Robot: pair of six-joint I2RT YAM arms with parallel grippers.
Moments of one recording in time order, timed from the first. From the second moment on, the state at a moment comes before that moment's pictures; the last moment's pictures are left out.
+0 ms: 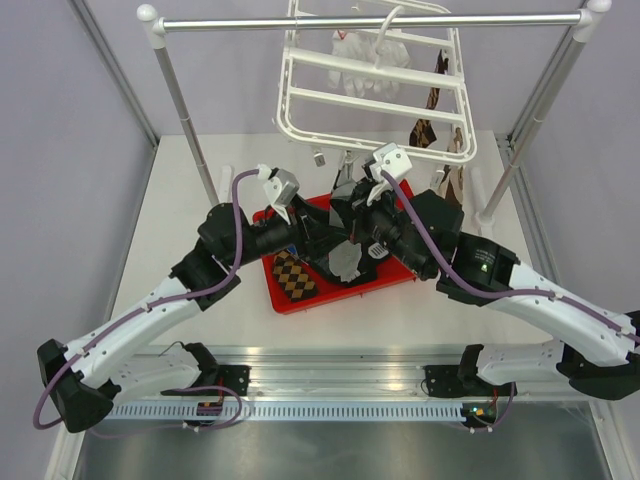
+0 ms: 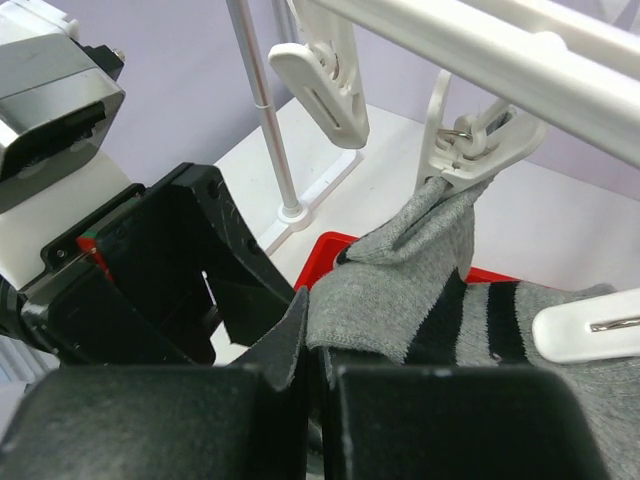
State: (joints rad) left arm -0.82 1.02 0.97 0.15 0.35 -0.31; right arm 1.13 1.17 1.44 -0.35 0.44 0.18
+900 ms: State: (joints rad) left arm -0.80 1.05 1.02 0.04 0.16 -0.39; right arm 1.13 1.07 1.33 -0.35 0.50 0.21
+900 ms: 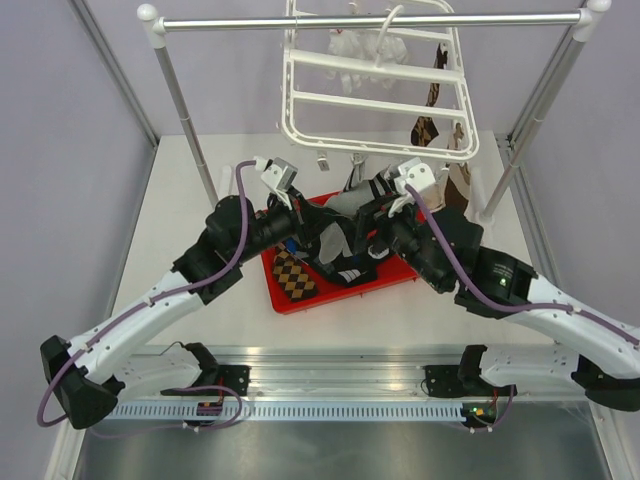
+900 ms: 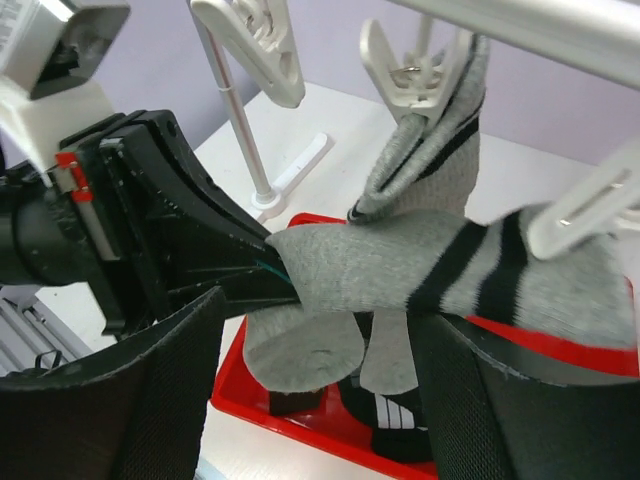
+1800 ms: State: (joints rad) left arm -0.80 1.09 1.04 0.02 0.17 -0.41; right arm 1.13 0.82 1.15 -0.11 0.81 0.23
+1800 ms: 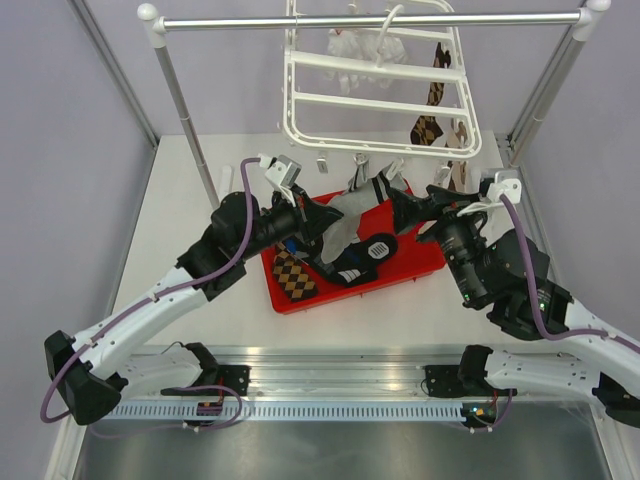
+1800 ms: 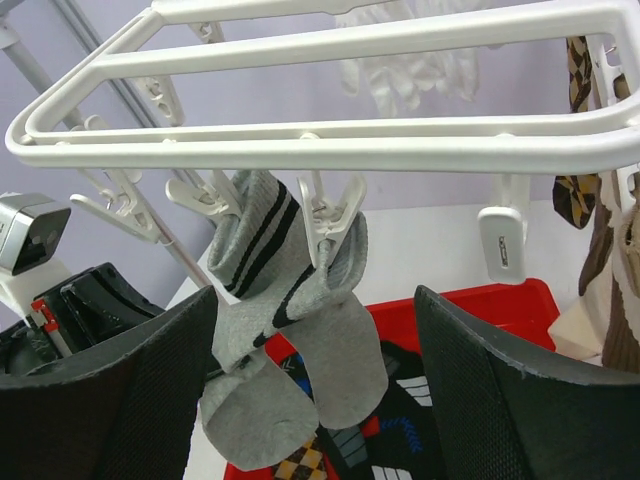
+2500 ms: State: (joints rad) left arm -0.80 1.09 1.04 0.02 0.19 -0.42; right arm 0.84 0.94 1.18 -0.04 0.48 0.19
